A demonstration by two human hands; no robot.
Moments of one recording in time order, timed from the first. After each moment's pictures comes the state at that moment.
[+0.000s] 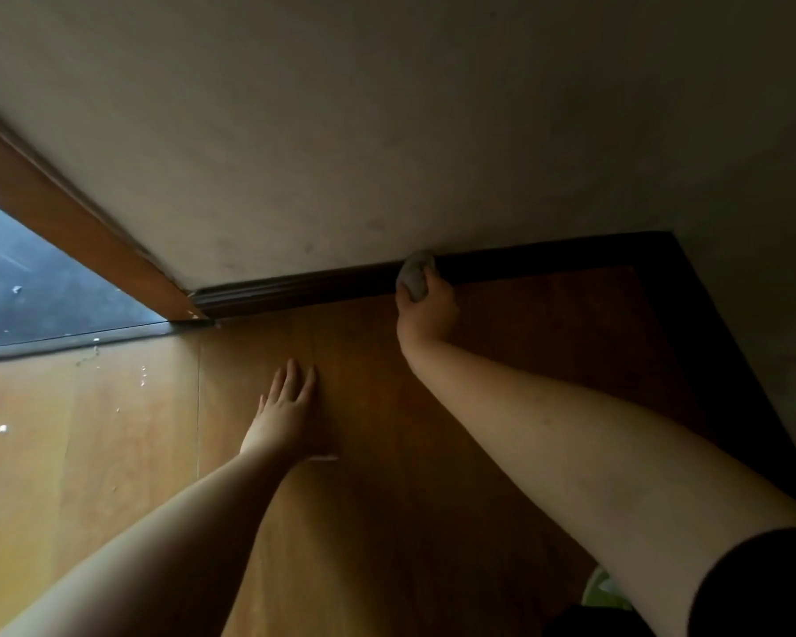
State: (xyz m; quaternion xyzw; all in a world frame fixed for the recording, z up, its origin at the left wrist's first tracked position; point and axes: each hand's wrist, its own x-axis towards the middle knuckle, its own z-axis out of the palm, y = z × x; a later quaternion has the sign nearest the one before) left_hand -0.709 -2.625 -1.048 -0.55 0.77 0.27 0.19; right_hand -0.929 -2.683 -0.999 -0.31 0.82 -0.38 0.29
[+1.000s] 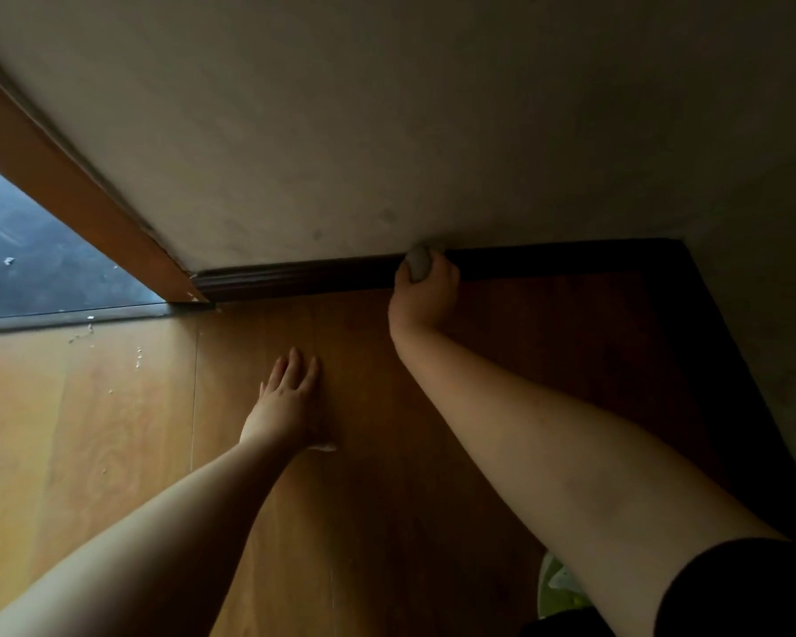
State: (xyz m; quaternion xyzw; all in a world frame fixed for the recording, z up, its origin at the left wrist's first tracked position) left_hand -0.711 -2.626 -1.052 -0.56 0.77 0.27 0.17; right_hand -0.909 -2.698 -0.993 -0.27 0.81 -0.46 0.25
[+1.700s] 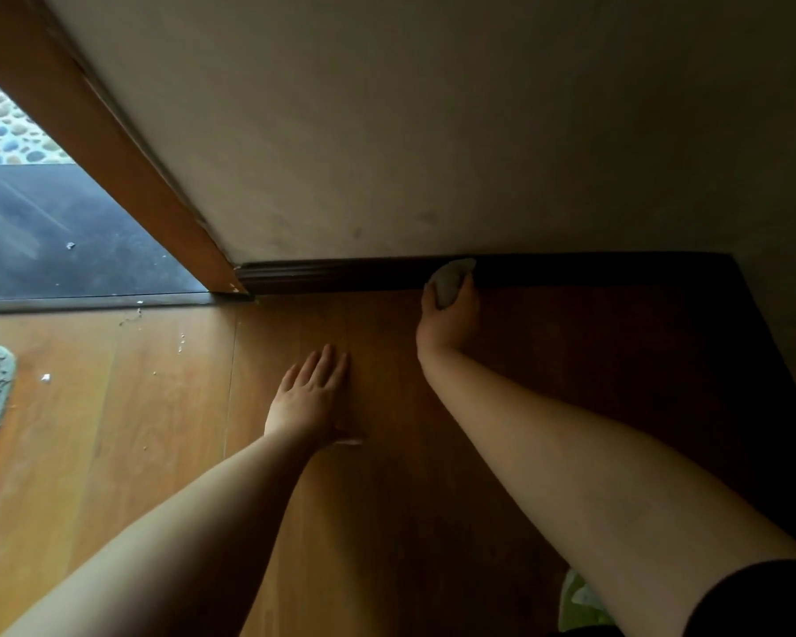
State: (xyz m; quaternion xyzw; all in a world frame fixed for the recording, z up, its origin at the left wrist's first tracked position) left_hand -0.701 -2.621 -1.050 -0.53 0.81 0.18 0.18; right_hand -0.898 -2.680 -1.015 -0.27 0.82 -0.43 0.28
